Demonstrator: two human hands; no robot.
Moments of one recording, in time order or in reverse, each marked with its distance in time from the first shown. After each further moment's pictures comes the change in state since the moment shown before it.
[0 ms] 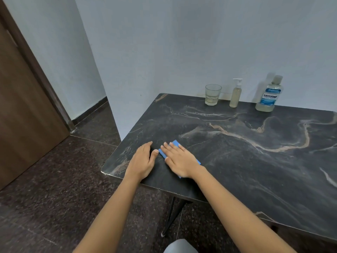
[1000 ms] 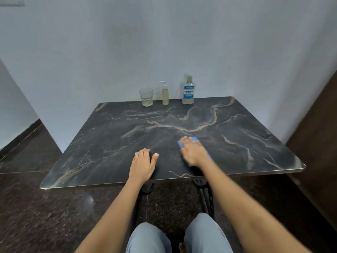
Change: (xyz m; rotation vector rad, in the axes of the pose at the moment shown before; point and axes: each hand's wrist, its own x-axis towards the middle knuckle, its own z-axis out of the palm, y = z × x) left_hand -0.056 0.161 0.081 0.006 -0.145 0.216; right_hand -0.201 0.133 -0.023 -0.016 0.112 0.677
